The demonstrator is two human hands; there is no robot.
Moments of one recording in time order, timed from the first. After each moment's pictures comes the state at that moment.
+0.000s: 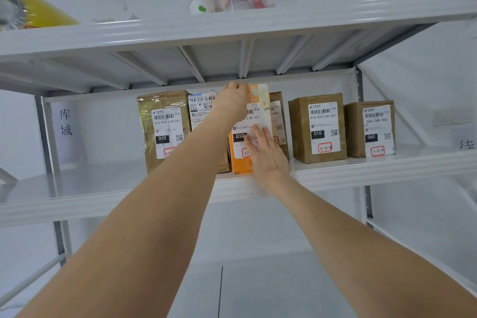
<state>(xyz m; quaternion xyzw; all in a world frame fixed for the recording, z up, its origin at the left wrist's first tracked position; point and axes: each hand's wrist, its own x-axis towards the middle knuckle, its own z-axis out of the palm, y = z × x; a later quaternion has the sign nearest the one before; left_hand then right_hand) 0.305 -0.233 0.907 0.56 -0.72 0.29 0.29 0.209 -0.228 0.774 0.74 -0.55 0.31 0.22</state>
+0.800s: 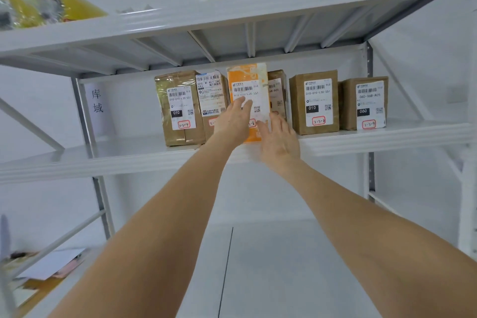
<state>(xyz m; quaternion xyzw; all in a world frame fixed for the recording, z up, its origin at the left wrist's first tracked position) 0.294 -0.150 0.810 0.60 -0.71 0.28 0.24 0.180 -0.158 0.751 0.72 -0.56 0.34 0.21</state>
